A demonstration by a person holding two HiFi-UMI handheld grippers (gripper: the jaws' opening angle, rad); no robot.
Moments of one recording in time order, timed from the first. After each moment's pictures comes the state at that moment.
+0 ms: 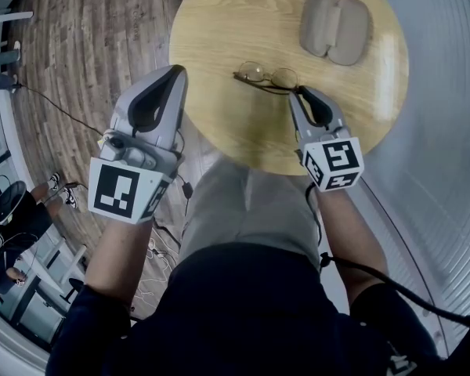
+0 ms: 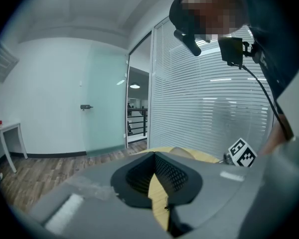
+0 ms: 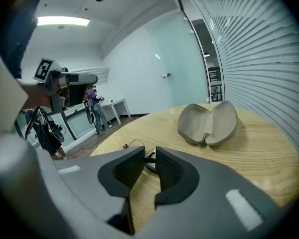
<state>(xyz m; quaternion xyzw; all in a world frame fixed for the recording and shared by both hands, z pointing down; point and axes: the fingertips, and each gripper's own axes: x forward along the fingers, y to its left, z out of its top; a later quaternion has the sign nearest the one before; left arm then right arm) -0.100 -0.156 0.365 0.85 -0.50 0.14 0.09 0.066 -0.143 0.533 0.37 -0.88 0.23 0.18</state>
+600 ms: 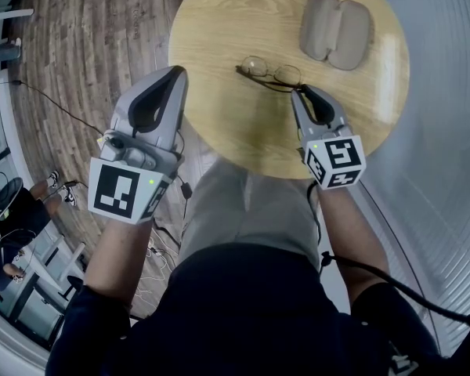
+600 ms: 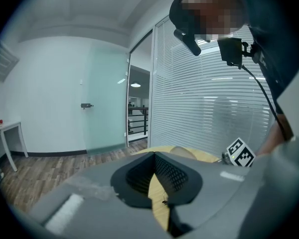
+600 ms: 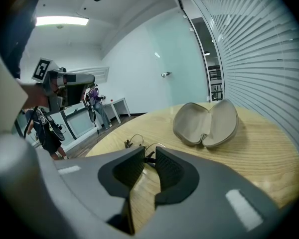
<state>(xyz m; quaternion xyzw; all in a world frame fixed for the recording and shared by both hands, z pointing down) -0.101 -0.165 0.367 0.85 -0.50 0.15 0.10 0.069 -0.158 0.535 0.37 -0.88 0.24 0.19</state>
